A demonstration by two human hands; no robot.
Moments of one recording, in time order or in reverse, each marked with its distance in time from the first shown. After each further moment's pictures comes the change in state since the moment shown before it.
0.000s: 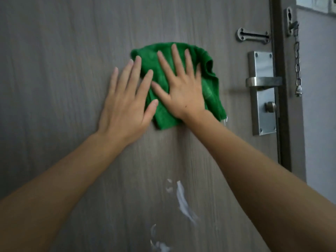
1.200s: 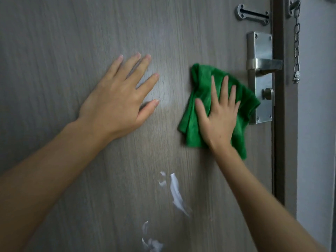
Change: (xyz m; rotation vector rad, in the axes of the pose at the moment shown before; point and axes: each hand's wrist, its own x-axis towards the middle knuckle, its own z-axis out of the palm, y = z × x) left_hand -0.008 -0.003 0.019 0.048 -0.042 0.276; right_hand -0.109 0.062 0.017 0.114 0.073 0.436
